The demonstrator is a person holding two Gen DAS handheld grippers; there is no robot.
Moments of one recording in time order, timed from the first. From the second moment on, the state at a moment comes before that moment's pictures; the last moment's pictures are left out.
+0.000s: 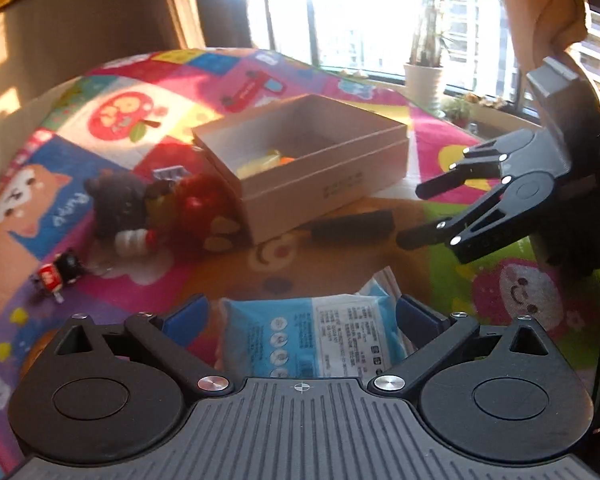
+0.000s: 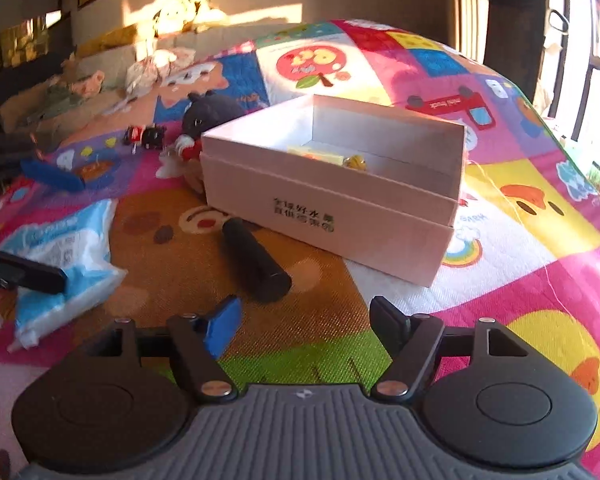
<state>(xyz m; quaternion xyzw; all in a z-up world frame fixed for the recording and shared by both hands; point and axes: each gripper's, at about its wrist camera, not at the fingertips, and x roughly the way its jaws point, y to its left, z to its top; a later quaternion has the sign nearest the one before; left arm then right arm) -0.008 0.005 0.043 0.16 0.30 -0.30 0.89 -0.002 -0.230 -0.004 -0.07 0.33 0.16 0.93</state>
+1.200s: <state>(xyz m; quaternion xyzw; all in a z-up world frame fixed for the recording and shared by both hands) 0.016 -0.042 0.020 0.08 0.34 -0.16 0.92 -0.010 -0.265 0.001 0.00 0.29 0.08 0.95</state>
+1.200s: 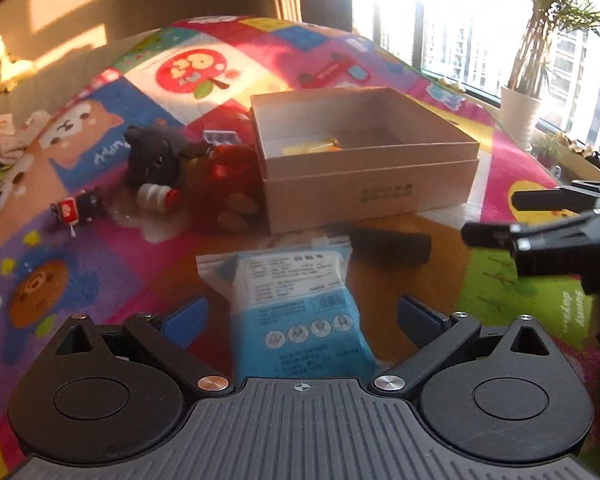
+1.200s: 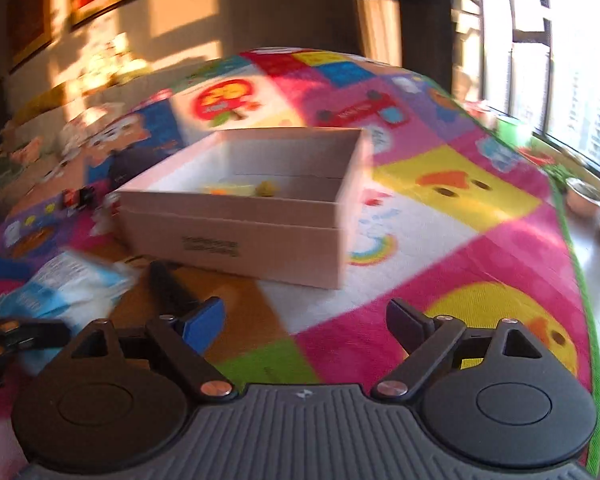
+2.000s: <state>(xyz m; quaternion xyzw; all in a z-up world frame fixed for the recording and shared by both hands) -0.005 0.001 -0.001 0.01 0.33 -0.10 0.94 0.048 -0.173 0.001 0.02 0.37 0.04 0.93</state>
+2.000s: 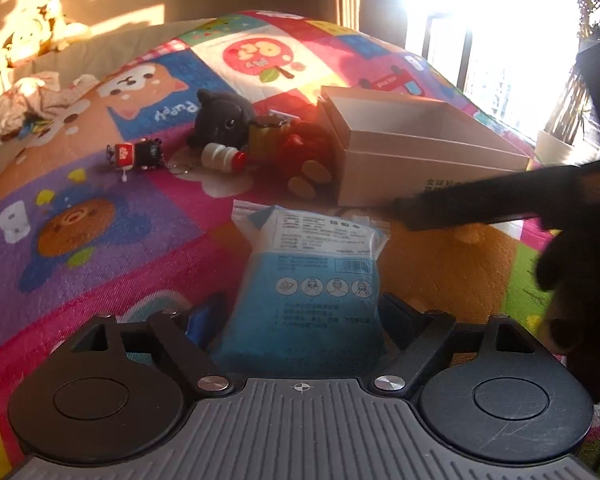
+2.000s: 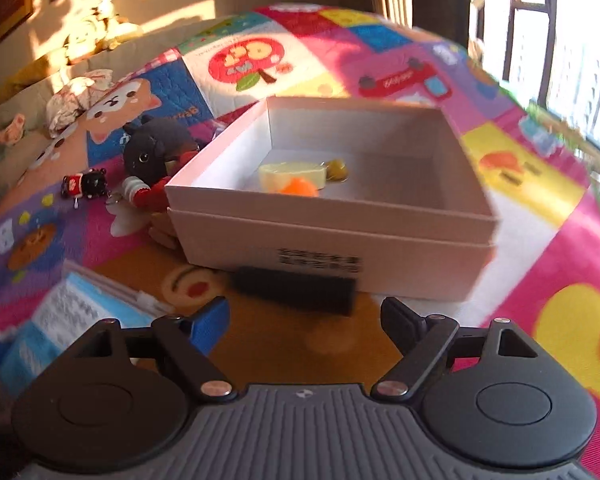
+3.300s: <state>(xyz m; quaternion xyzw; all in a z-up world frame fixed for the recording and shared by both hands) 0.130 -0.140 0.107 0.01 0.25 -0.23 0.94 -0.036 -0.314 0.118 -0.01 0.17 0.08 0.98</state>
